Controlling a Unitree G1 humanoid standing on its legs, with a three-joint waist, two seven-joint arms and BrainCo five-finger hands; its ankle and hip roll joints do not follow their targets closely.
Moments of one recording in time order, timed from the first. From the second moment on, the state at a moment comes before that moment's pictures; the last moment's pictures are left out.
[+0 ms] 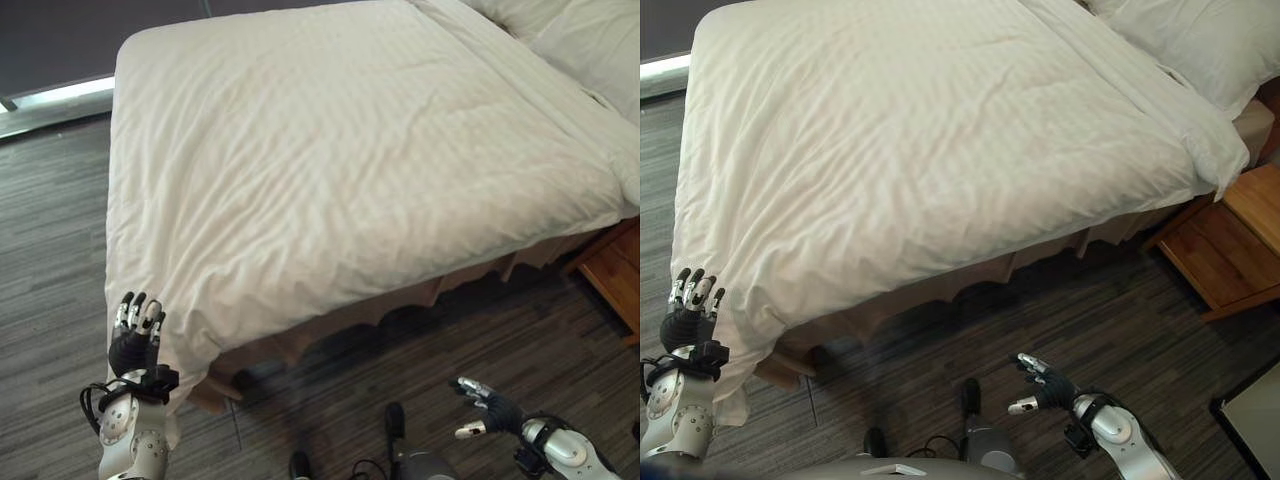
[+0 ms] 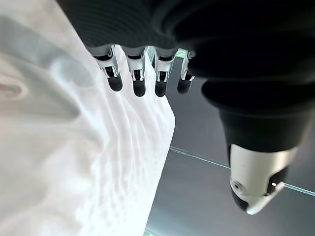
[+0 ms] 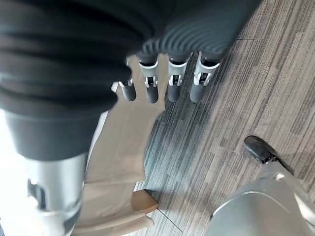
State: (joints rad) left arm 0.11 0.46 0.27 0.37 -0.84 -0.28 -0.05; right arm 0.26 -0.61 0.28 0.25 0.04 -0.16 0.35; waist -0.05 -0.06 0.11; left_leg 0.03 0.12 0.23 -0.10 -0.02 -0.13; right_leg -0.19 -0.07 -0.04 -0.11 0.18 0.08
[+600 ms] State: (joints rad) left arm 0.11 0.46 0.28 0.37 -0.84 -0.28 -0.05; right arm 0.26 -0.61 0.28 0.26 0.04 -0.16 0.35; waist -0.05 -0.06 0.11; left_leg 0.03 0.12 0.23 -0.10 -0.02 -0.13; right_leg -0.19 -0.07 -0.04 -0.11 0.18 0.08
